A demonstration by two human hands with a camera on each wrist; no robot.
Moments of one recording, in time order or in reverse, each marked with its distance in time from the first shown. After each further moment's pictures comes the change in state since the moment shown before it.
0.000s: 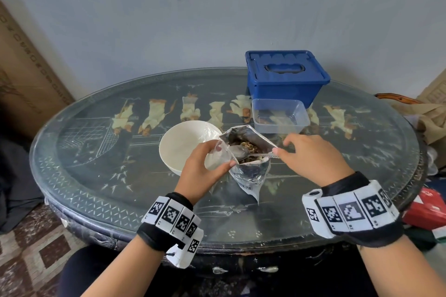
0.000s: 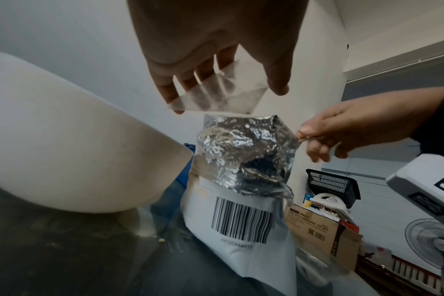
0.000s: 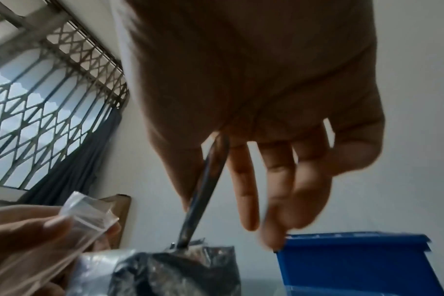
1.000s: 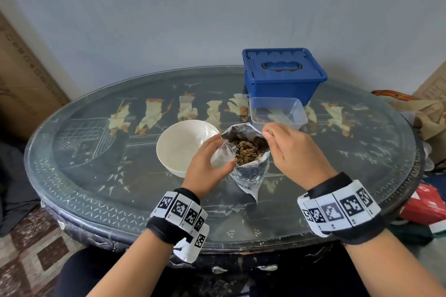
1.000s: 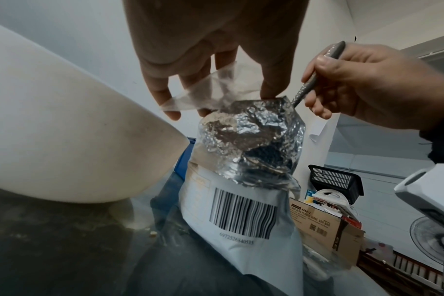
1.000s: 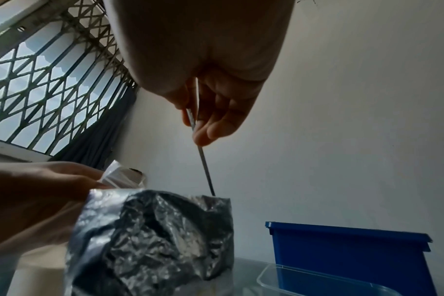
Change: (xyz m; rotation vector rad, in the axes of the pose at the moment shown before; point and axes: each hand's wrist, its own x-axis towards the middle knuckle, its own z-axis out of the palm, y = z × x) left_hand 0.011 -0.006 0.015 0.046 -0.050 -0.017; right_hand 0.007 -0.007 0.025 0.150 0.583 -0.559
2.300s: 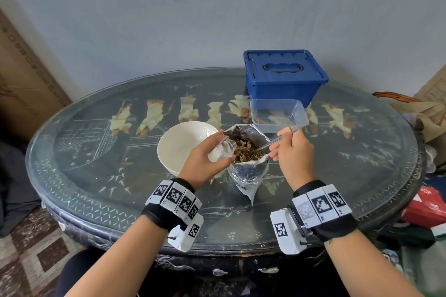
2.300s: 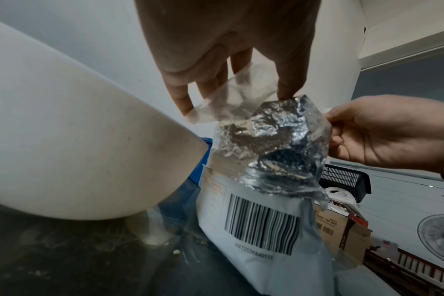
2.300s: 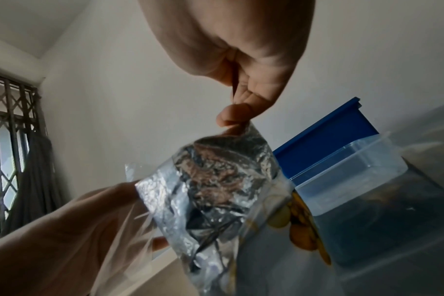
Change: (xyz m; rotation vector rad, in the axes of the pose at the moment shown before) left_hand 0.018 -0.005 -0.012 -0.059 -0.103 -0.038; right_hand 0.001 0.000 0.035 0.556 0.188 0.914
